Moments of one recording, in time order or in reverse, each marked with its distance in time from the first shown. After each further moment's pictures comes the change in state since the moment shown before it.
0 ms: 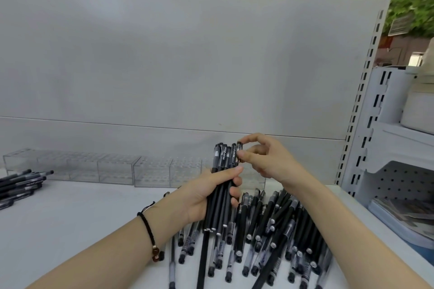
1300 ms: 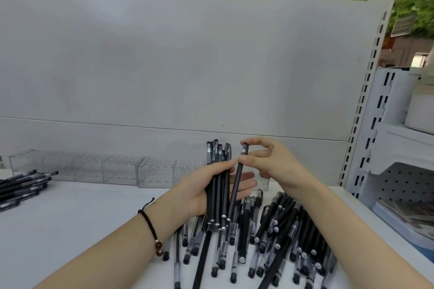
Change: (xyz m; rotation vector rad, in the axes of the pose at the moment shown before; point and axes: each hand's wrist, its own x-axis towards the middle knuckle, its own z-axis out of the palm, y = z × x) left_hand 0.000 0.010 -0.004 -0.129 0.079 0.002; right_hand -0.002 0.001 0.002 0.122 -0.002 0.085
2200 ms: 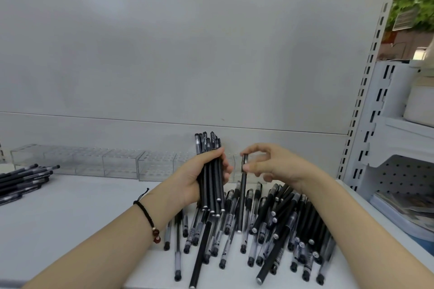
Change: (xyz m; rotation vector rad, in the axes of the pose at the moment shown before) left_hand 0.005 0.006 -0.012 -0.037 0.101 0.071; right_hand -0.001 0.009 -0.012 -0.181 -0.155 0.156
